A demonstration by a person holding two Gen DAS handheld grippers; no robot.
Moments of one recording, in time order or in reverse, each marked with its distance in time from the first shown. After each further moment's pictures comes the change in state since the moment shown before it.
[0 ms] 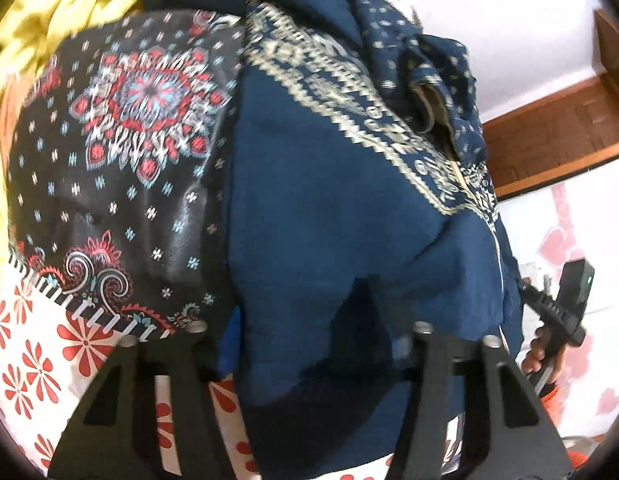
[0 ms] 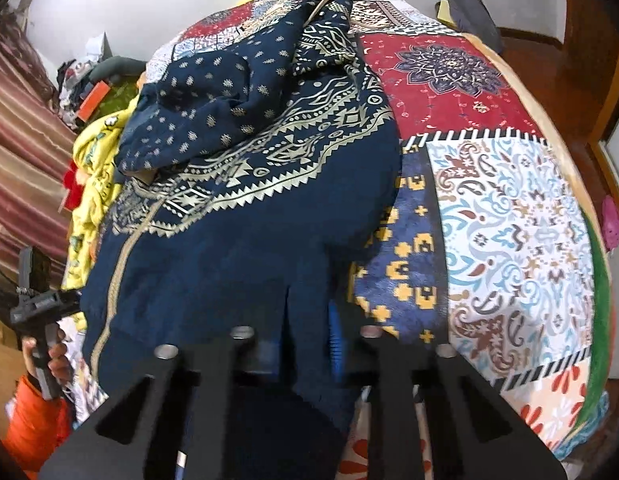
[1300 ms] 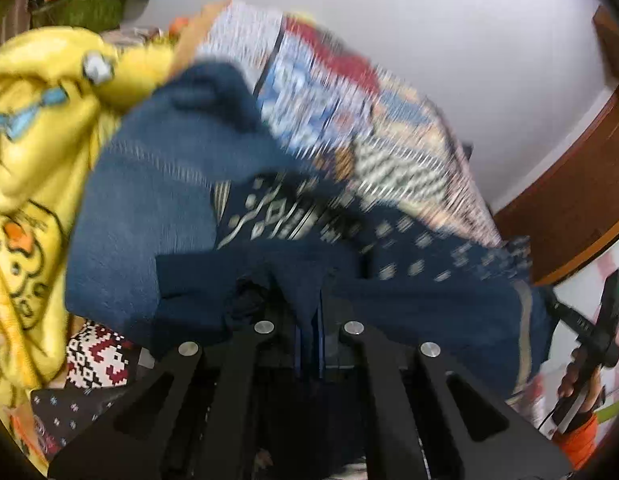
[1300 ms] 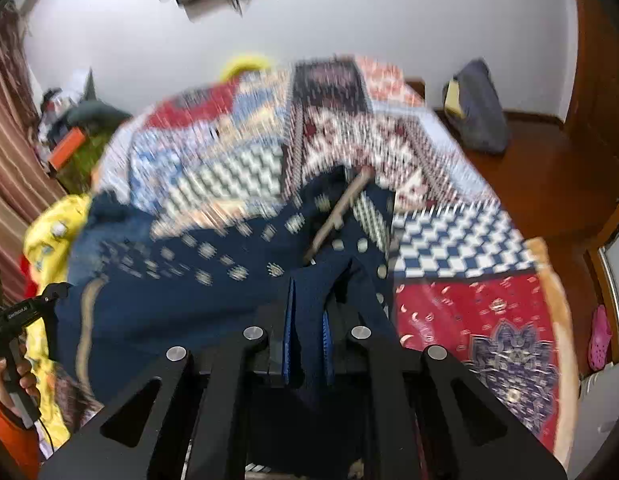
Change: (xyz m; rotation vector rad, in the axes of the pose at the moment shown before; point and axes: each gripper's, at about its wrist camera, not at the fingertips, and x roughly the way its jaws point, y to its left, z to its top) left arm 0.048 -0.023 0.253 0.064 -0.300 0.169; right arm 0.085 0.016 0.231 -0.097 -0.196 -0.118
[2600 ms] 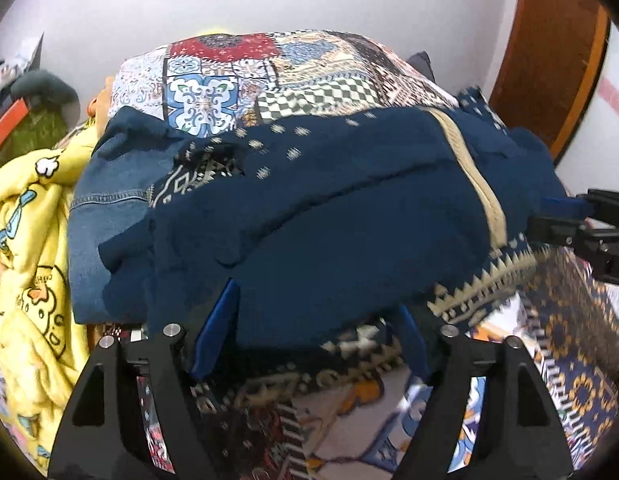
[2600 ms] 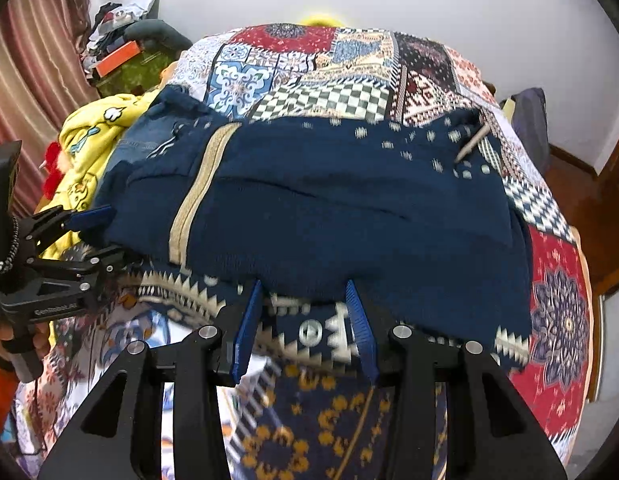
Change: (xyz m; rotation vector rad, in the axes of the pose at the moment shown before) left arm -0.011 -0.097 -0.071 0.464 0.016 0.134; right arm -0.016 0.096 -0.063 -0.253 0.092 0.022
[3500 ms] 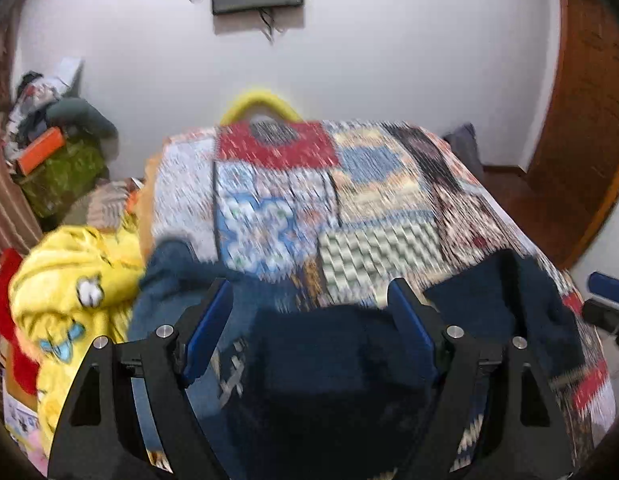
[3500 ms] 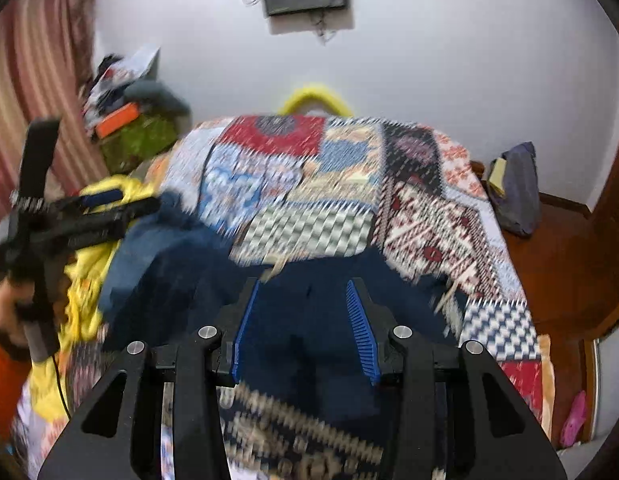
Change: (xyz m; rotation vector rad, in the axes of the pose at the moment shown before) left arm -0.015 0.043 0.143 -0.071 -0.147 0.093; right arm -0.050 -0.013 0.083 -0.014 -0.186 0.012
